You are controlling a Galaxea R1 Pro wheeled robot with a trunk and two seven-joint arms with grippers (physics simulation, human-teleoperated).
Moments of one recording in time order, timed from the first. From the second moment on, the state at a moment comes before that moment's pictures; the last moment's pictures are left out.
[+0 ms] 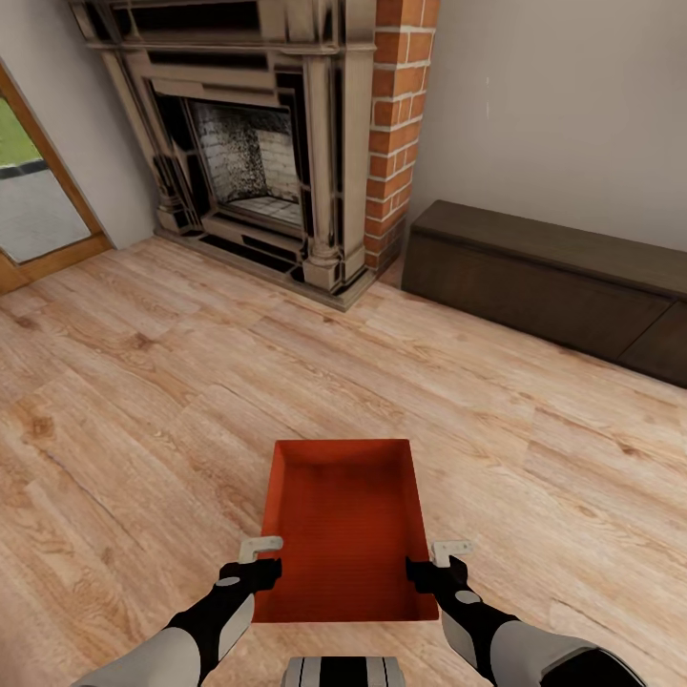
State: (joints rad) left arm -0.64 -0.09 -0.10 -0.22 0.15 0.00 0.16; right arm -0.71 0.08 0.31 0.02 -0.27 -0.28 -0.07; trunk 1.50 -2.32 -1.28
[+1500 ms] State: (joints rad) left arm -0.64 -0.09 -0.11 -0.21 0.16 0.00 0.16; right arm -0.71 0.08 0.32 0.02 -0.26 -0.27 -0.07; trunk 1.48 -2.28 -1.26
